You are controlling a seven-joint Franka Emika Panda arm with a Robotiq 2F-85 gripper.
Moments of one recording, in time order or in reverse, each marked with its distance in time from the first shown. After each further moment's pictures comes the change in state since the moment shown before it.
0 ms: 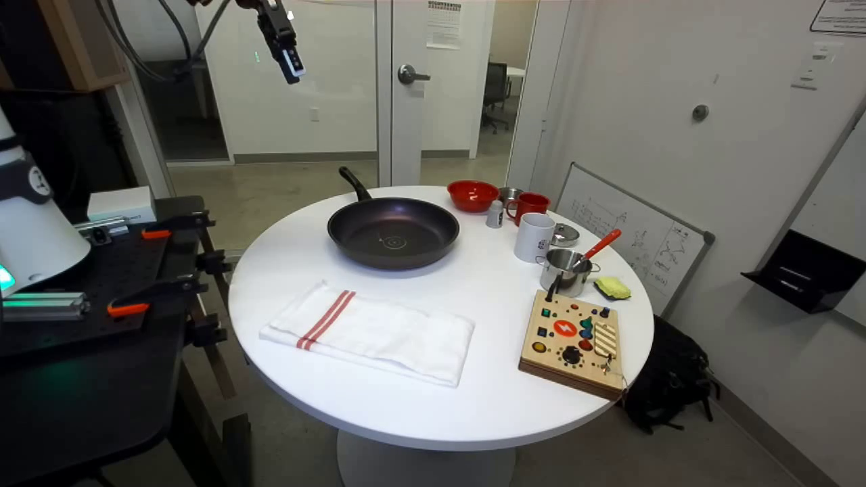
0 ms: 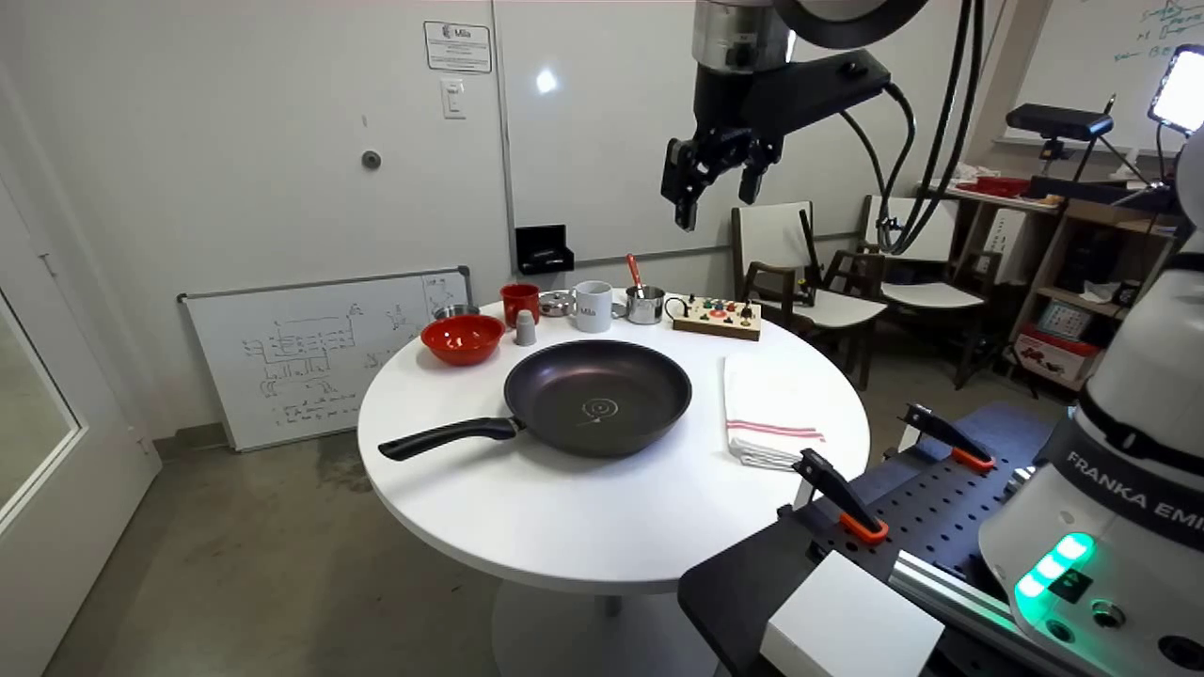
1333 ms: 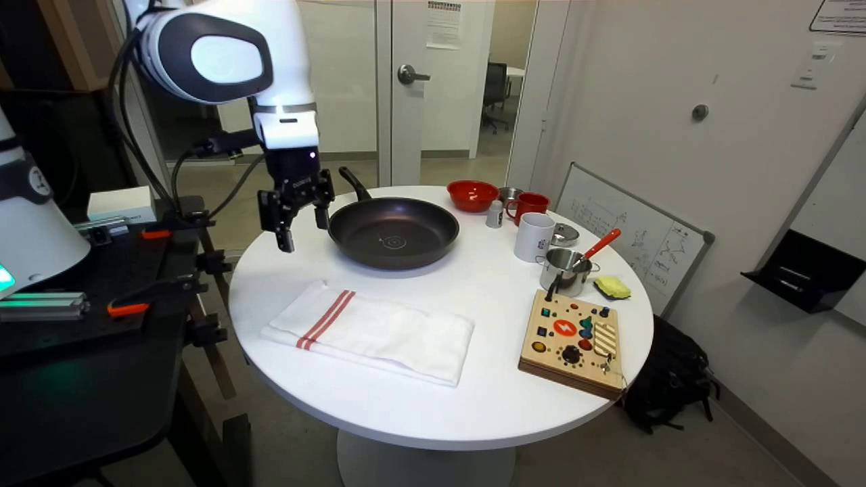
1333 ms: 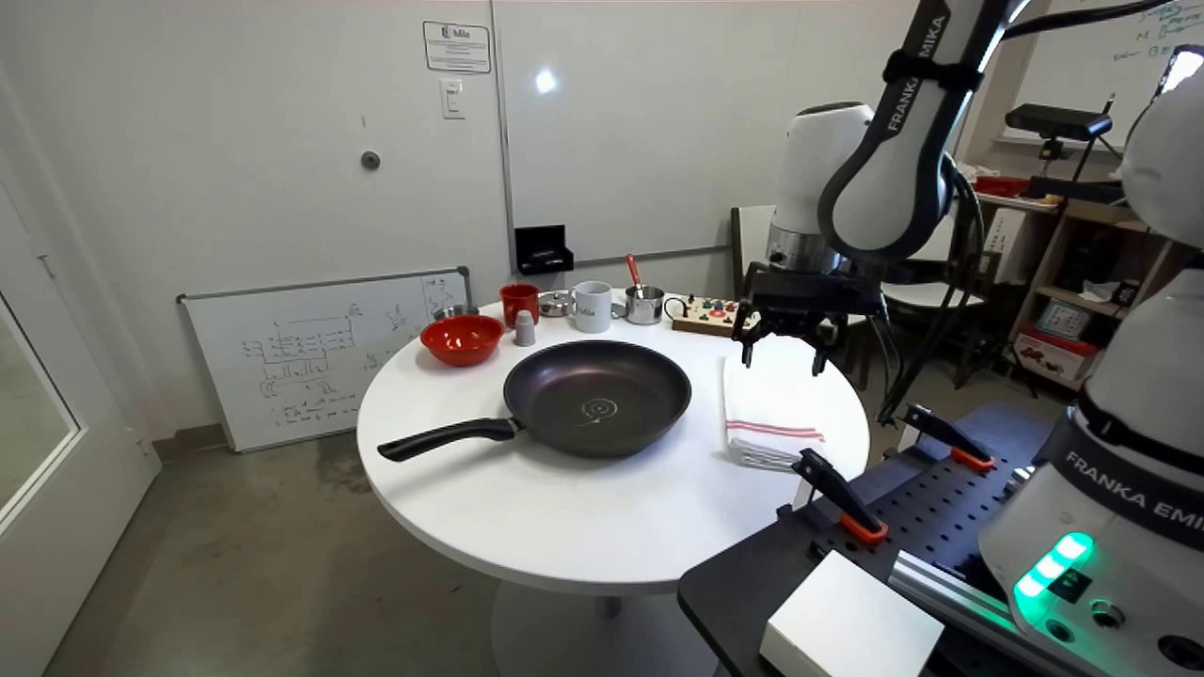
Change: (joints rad) arm -0.236 0.727 -0.345 0.002 -0.387 0.517 0.729
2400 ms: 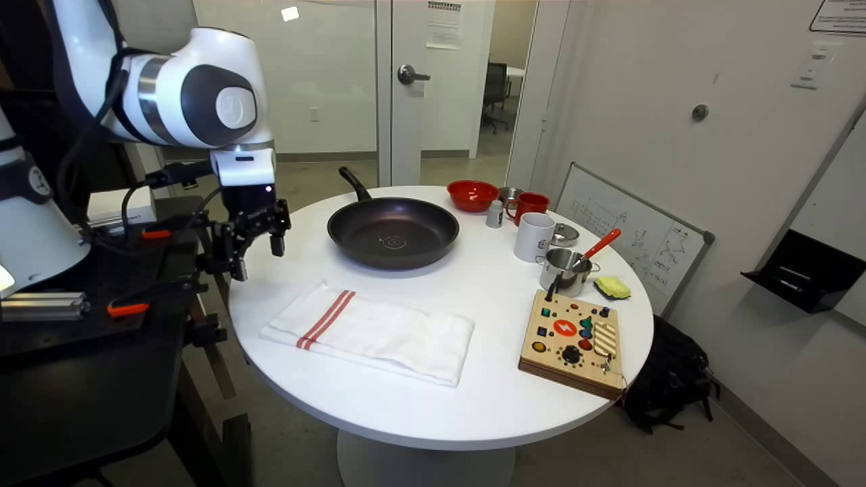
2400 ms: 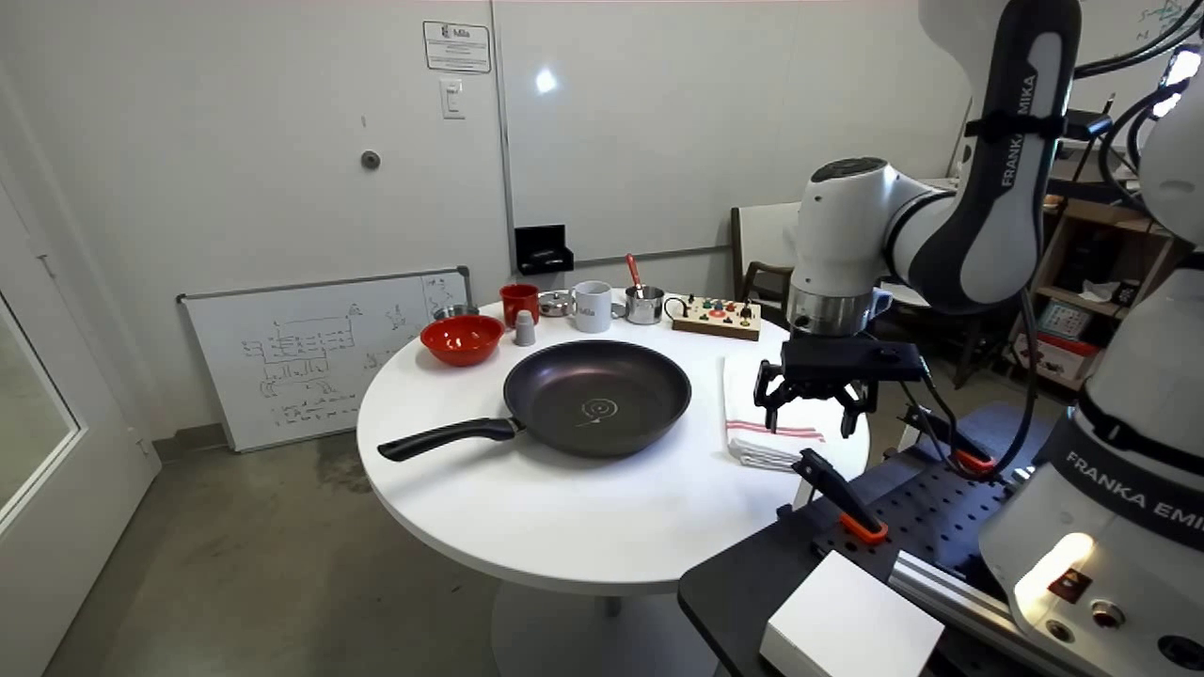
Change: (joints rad) arm 0.087 0.168 -0.173 0.001 -0.725 0.097 0.577
